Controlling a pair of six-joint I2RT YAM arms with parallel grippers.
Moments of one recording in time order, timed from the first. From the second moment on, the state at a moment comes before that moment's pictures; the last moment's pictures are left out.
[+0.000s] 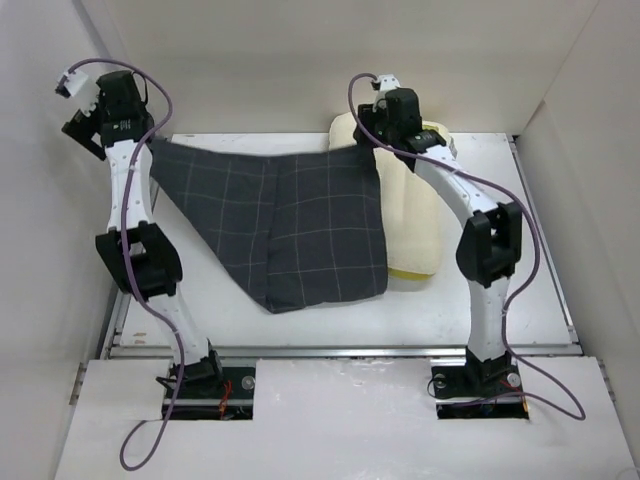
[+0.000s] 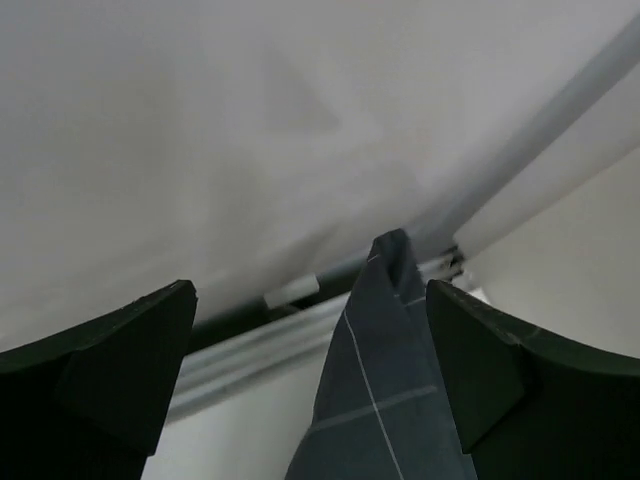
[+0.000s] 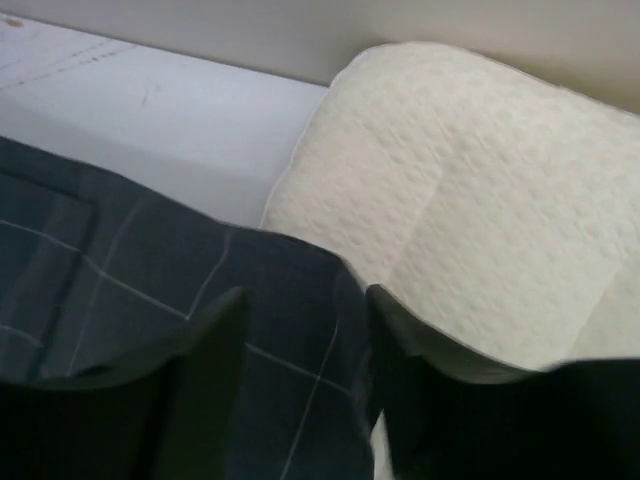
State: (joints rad) left arm 0.23 1.87 1.99 -0.44 -0.82 -0.50; right arm 0.39 2.07 1.97 -0.28 -0.02 0.14
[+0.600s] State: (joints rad) left arm -0.35 1.62 1.50 -0.27 -0.49 -0.46; right arm 0.09 1.71 1.45 -0.32 0.06 0.34
